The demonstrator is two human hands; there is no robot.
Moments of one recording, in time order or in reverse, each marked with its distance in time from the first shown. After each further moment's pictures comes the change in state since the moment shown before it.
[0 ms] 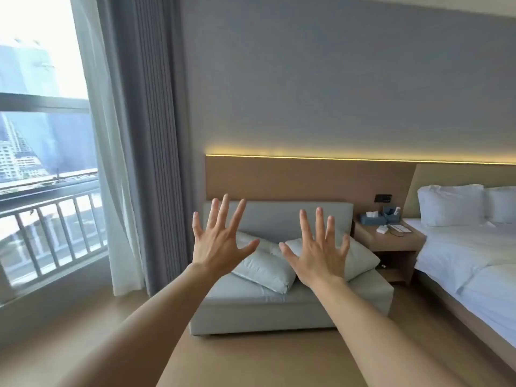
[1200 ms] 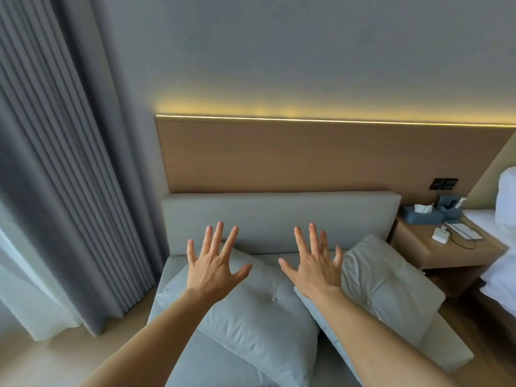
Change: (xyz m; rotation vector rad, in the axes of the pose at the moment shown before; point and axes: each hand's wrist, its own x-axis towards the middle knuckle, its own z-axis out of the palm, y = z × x) left_hand 0.463 -0.177 0.592 -0.057 -0.352 -0.112; right_hand 0.603 0.067 0.505 -0.066 -0.329 0.030
